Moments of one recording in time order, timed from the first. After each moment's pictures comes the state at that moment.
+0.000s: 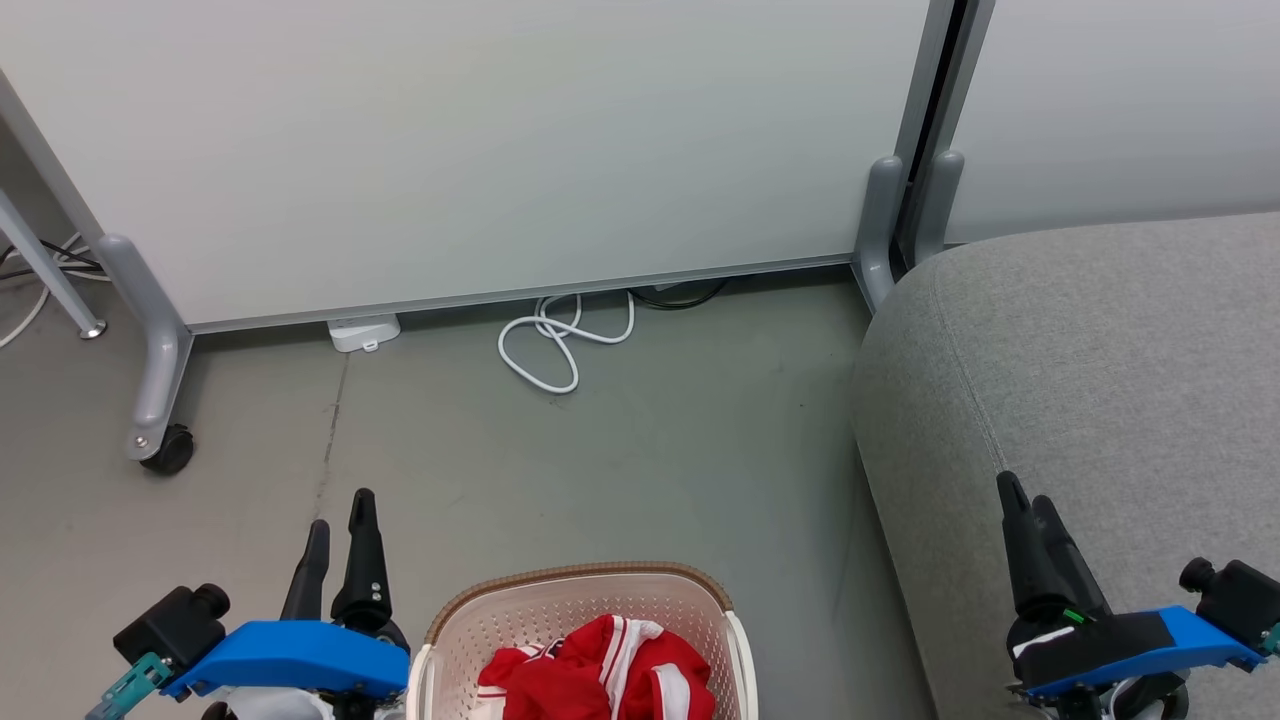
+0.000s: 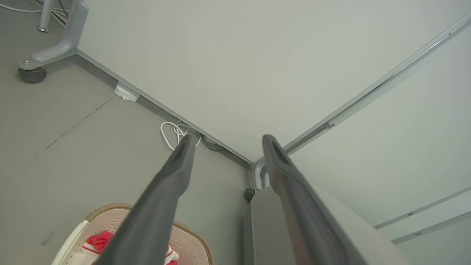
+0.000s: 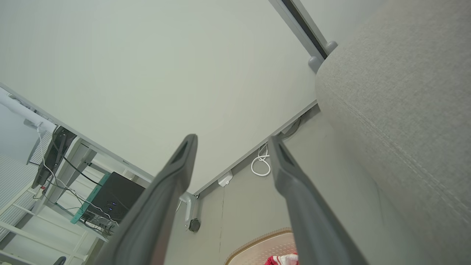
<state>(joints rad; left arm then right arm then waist) -0.03 0.08 -0.08 0.22 -0.87 -0.02 -0.07 -0.04 -0.04 -0.04 0.20 0.83 0.13 -0.04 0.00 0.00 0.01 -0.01</state>
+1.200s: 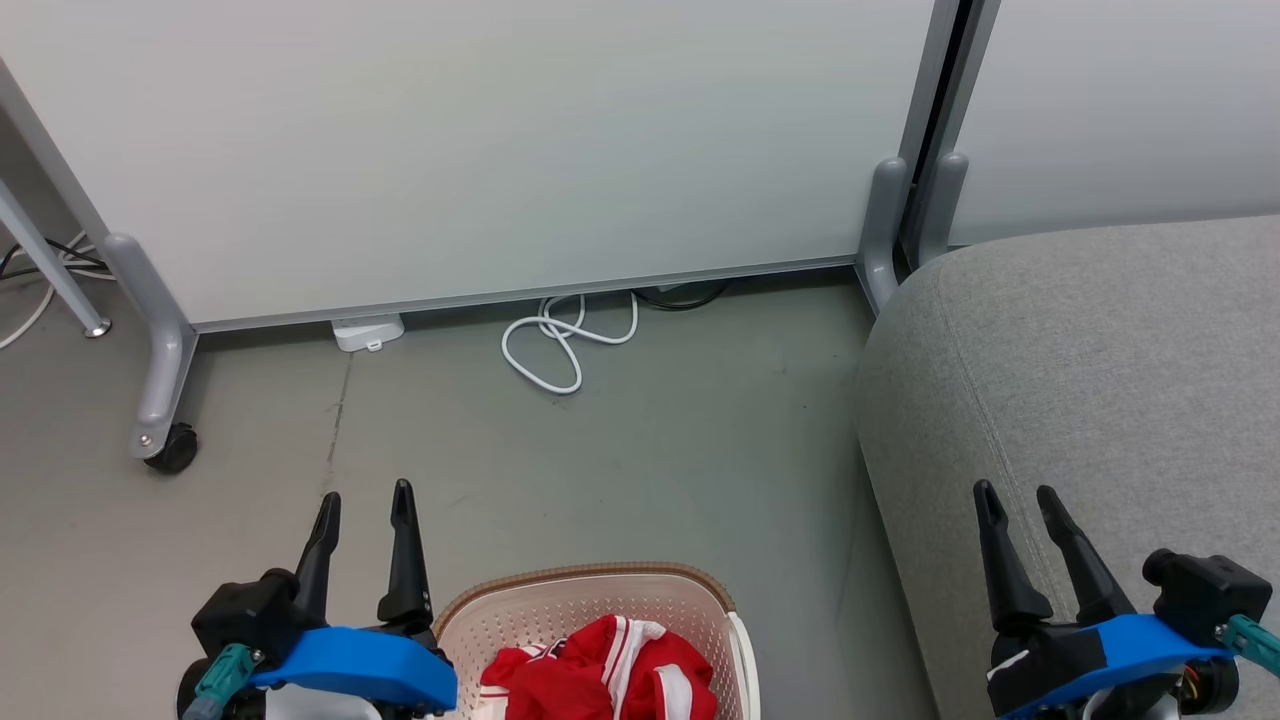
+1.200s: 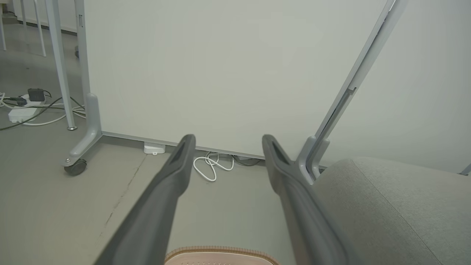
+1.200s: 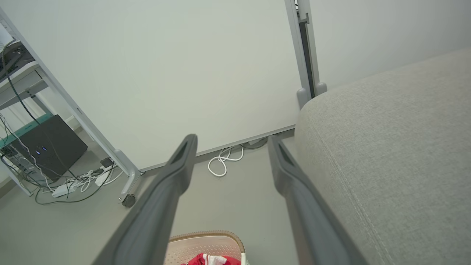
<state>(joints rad) -0.03 0.12 -0.19 0.20 -0.45 0.05 -0.17 -0.01 -0.04 -0.03 0.15 0.40 0.13 -0.08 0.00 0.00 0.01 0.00</state>
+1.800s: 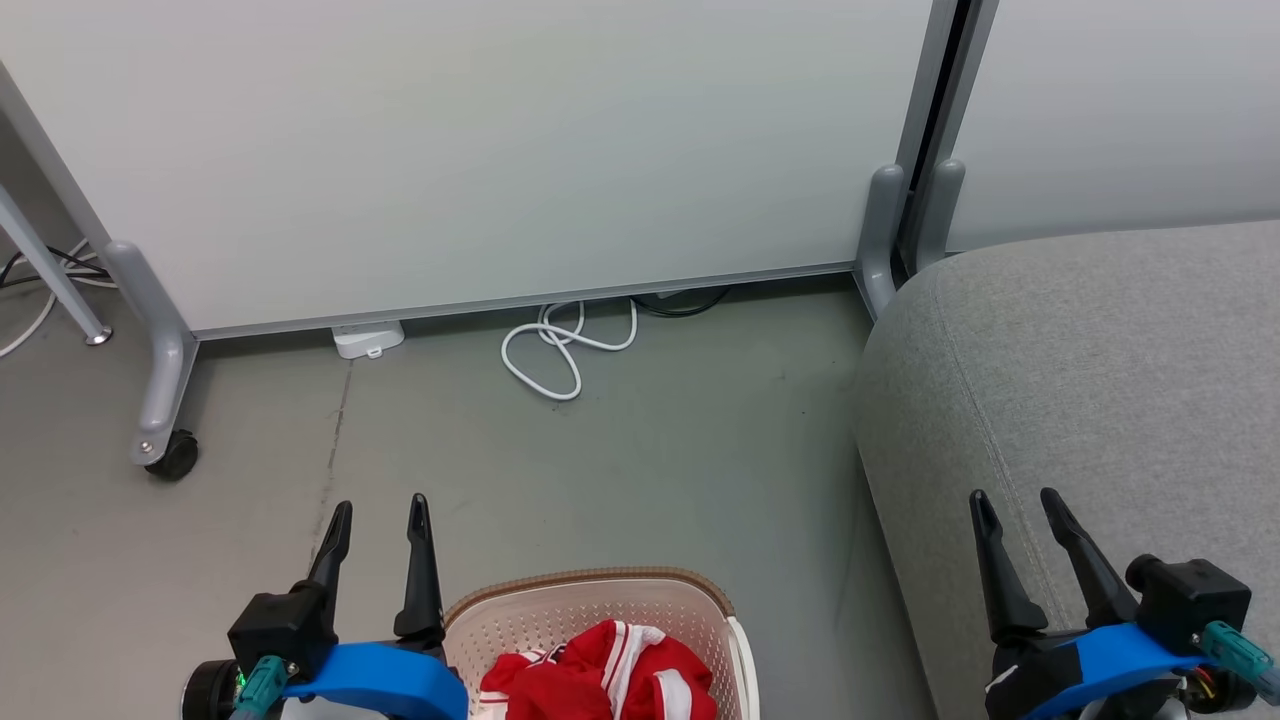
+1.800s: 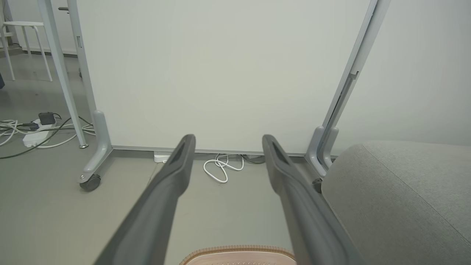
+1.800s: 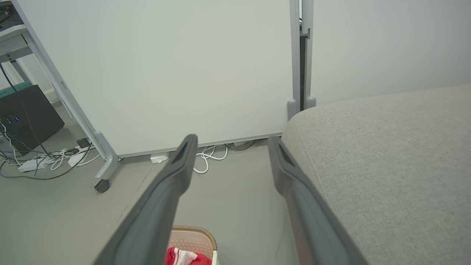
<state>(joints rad) -0.03 0.12 -0.22 0.23 -0.33 0.08 -0.21 0.00 -0.04 -0.03 0.13 0.23 0.13 -0.09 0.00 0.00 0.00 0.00</state>
